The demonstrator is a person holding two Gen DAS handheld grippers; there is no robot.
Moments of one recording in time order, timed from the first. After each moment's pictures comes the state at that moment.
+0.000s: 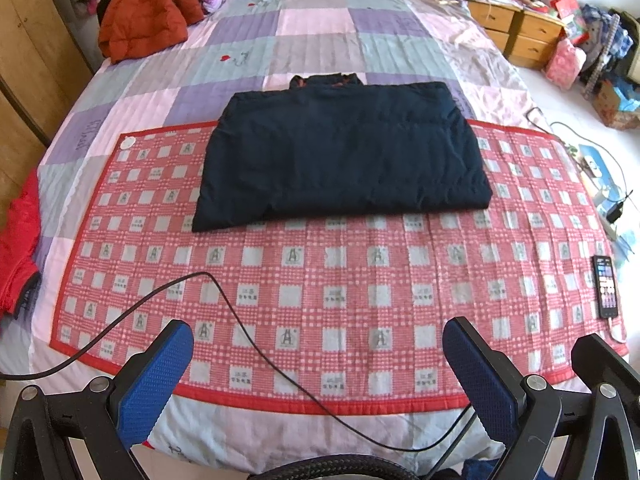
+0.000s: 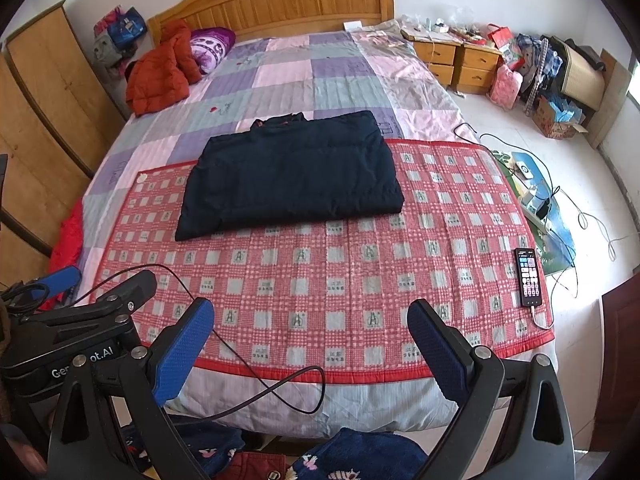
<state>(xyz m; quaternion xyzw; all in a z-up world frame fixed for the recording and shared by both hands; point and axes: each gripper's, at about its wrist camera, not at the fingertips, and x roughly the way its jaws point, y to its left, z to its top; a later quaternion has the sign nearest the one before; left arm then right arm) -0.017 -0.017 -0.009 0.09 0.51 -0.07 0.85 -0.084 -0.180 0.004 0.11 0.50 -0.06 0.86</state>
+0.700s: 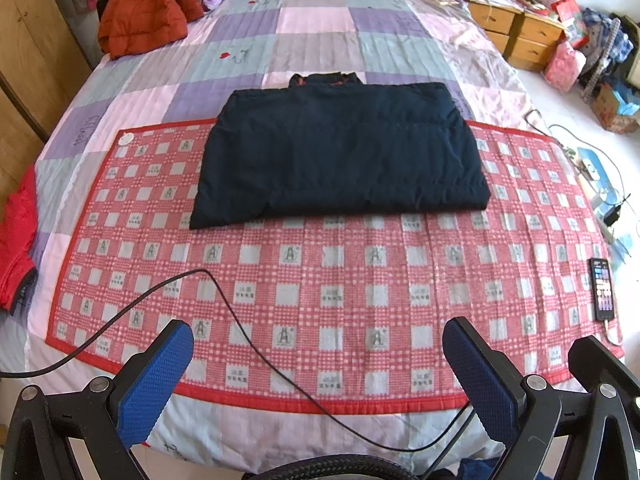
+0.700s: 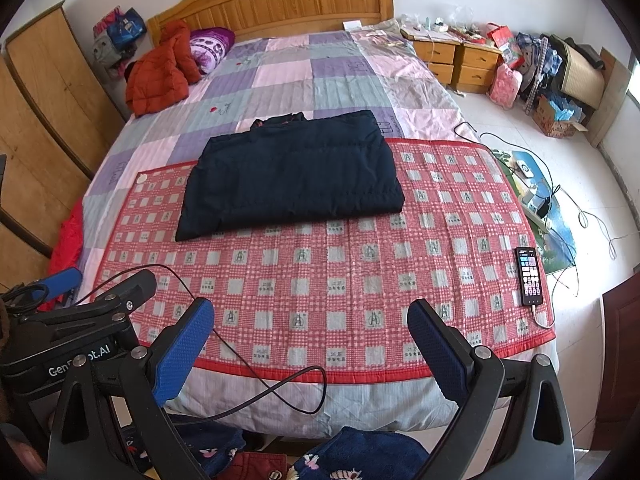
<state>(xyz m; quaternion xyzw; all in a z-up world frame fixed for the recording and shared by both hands) -0.018 -0.016 -0.009 0.09 0.51 -0.07 0.85 -0.085 -0.181 0.003 0.11 0.50 -0.06 0.86</state>
